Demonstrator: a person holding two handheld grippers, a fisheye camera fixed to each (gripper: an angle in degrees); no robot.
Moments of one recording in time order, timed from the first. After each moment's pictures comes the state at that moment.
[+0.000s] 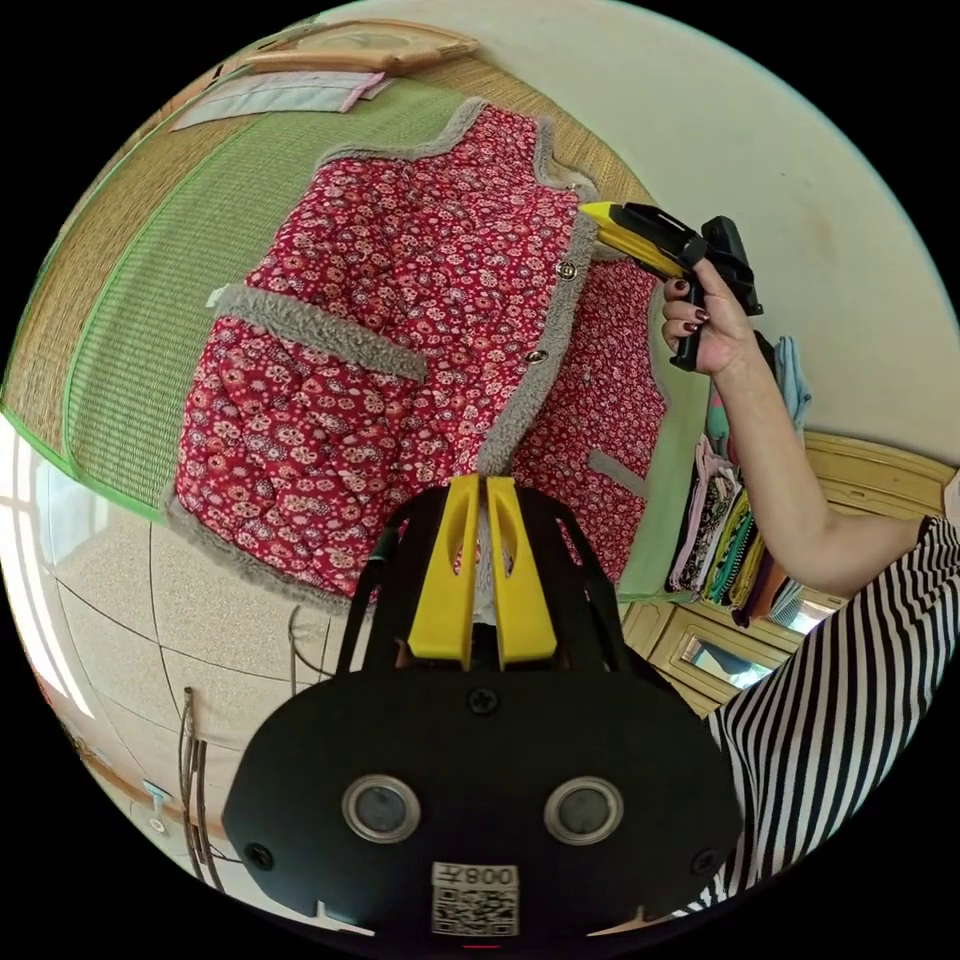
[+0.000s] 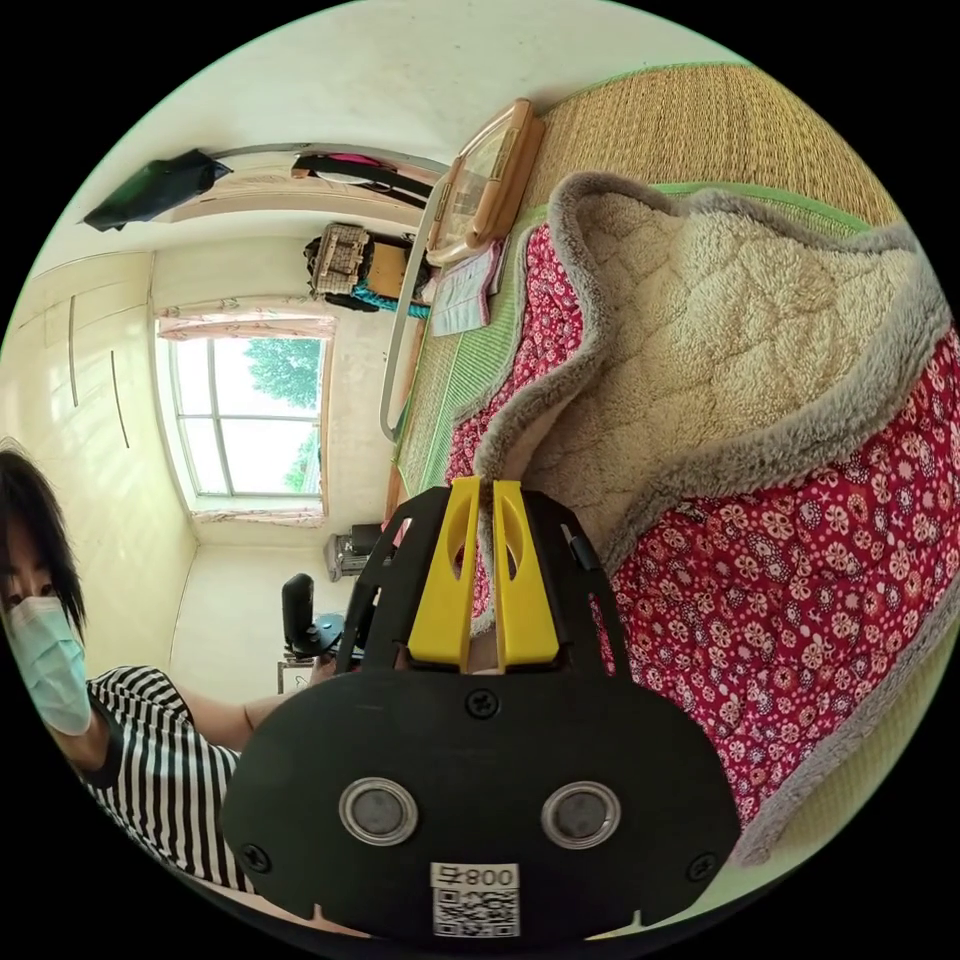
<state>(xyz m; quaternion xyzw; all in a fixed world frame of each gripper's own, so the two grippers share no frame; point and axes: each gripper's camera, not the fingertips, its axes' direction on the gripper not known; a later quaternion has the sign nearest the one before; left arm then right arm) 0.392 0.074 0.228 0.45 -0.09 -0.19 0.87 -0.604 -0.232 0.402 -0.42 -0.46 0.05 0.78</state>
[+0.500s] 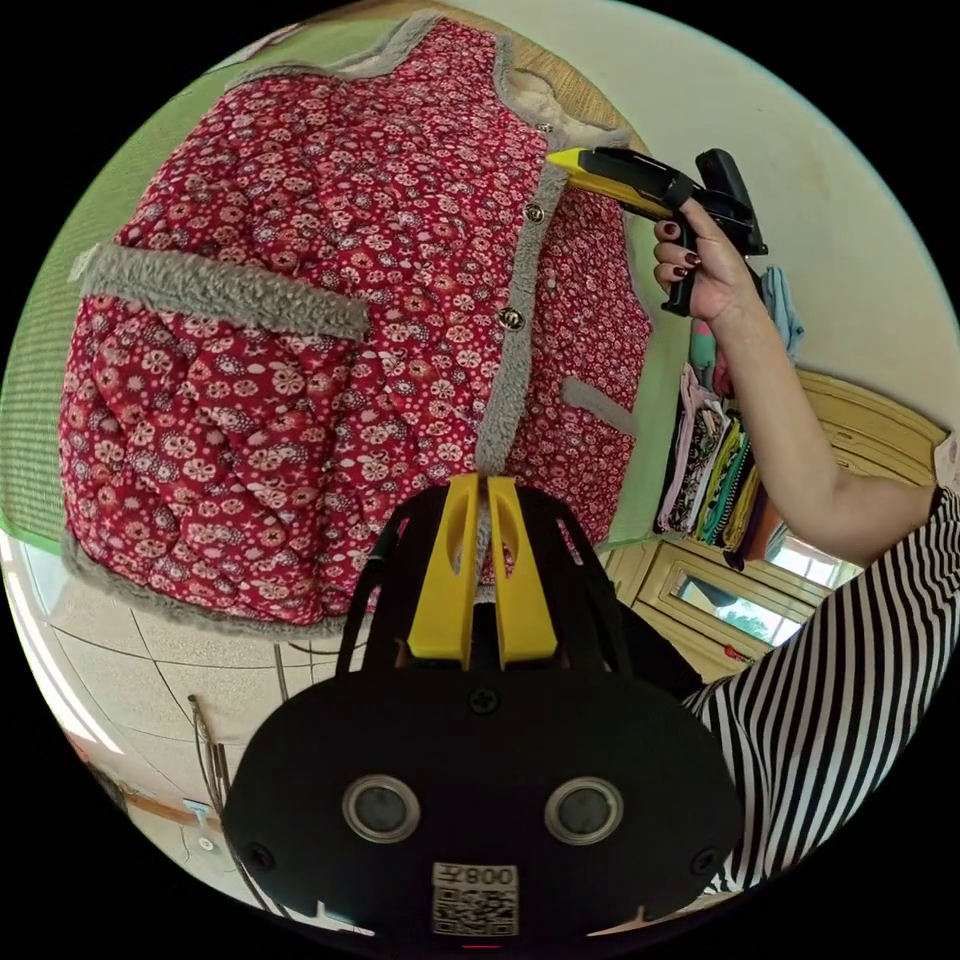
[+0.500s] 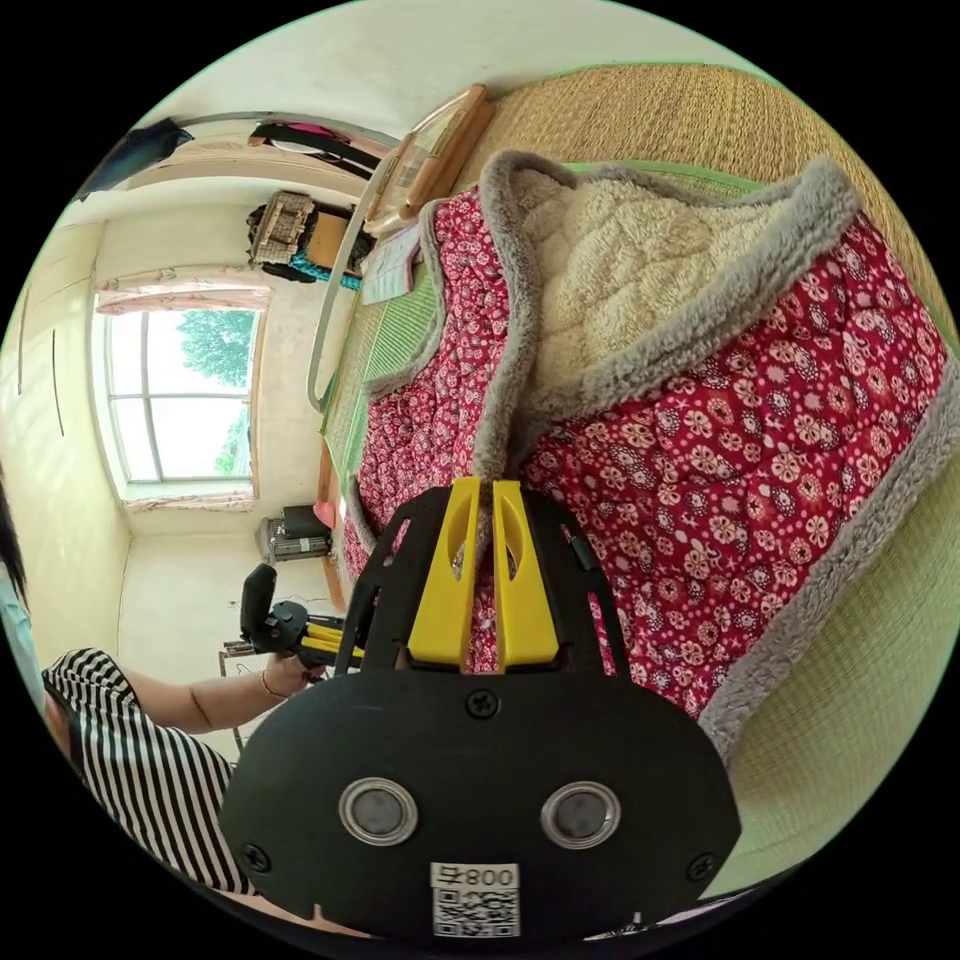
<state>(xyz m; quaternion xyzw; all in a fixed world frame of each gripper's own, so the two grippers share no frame) 0.388 0.034 0.187 0.36 -0.09 -0.15 0.92 -0.562 -0.238 0.392 -0.45 -0.36 -0.01 0.82</state>
